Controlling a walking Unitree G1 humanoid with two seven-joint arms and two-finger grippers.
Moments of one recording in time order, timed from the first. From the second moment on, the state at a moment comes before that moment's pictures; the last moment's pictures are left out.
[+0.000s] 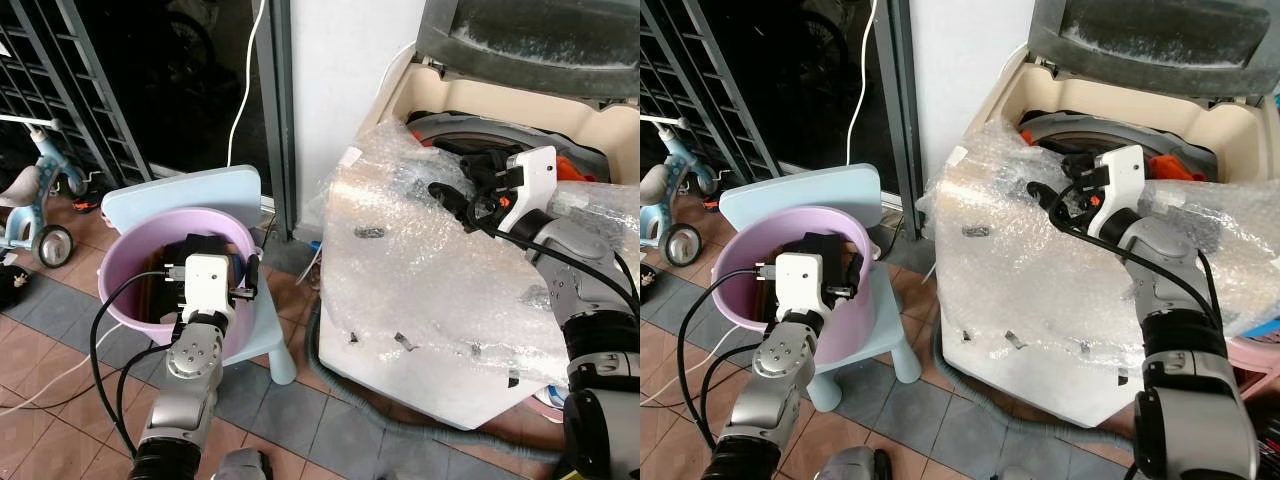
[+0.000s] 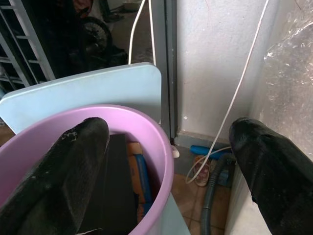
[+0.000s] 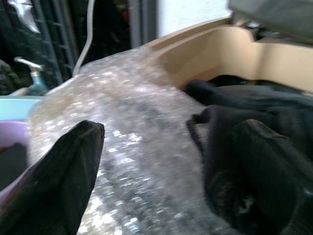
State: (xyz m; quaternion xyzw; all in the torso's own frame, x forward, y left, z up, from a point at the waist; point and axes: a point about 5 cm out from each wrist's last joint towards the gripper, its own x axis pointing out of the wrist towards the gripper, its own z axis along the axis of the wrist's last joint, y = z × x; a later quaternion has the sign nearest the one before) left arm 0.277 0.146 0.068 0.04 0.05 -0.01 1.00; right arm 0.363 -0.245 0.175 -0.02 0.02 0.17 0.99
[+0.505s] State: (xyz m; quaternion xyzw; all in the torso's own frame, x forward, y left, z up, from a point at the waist) left arm 0.278 0.147 0.069 0.04 0.05 -0.01 1.00; right arm 0.367 -0.291 0.228 -0.07 -0.12 -0.06 0.99
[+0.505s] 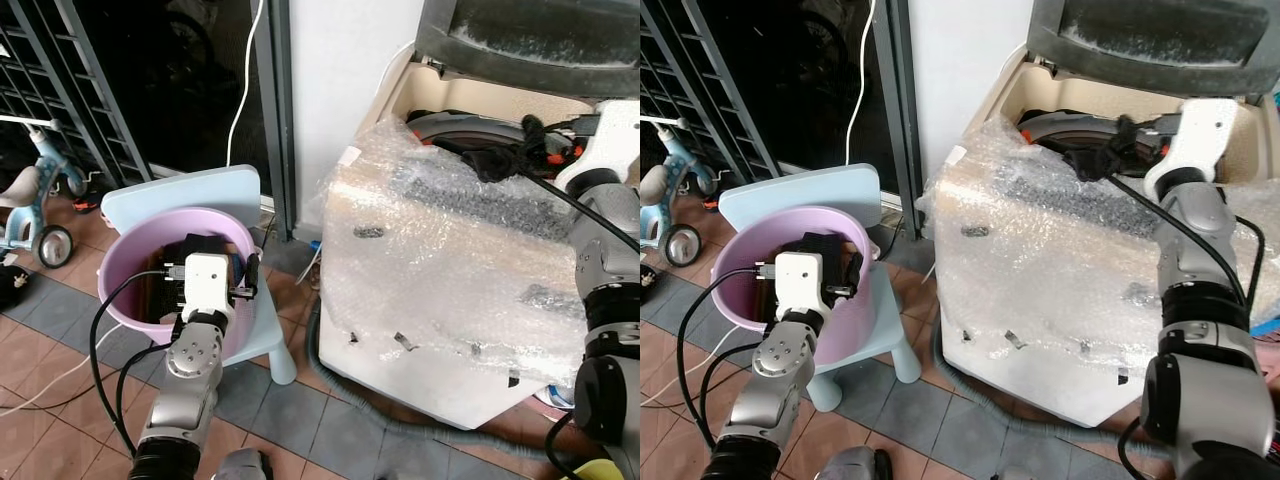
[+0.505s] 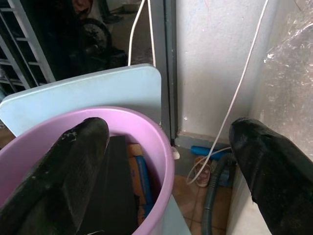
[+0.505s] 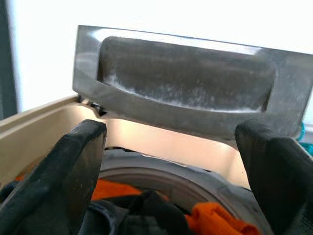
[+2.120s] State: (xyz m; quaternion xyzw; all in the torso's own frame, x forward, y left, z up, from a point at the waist) left arm 0.262 0.150 0.068 0.04 0.07 -0.01 1.00; right arm 0.375 -0.267 0.179 -0.02 0.04 0.10 0.99
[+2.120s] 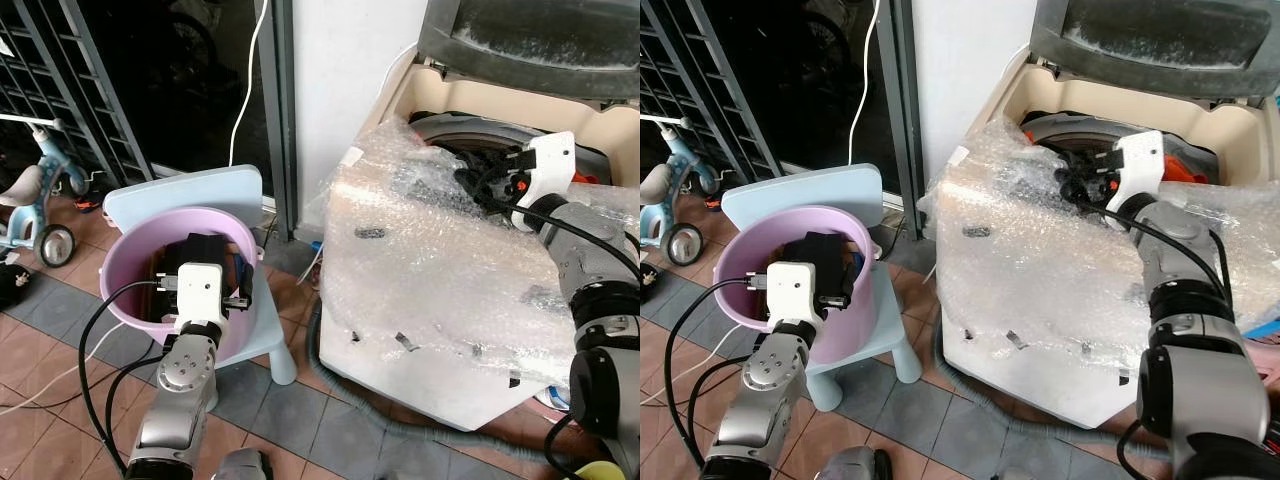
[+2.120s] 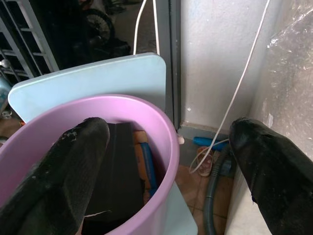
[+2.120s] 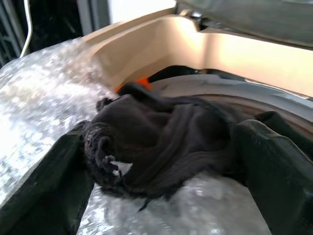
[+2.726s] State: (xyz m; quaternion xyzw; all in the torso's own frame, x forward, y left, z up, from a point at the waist) left arm 0.262 0.149 0.066 0.04 0.08 -0.02 1.00; right arm 0.370 -0.315 0.189 0.04 0.03 -0.18 0.98
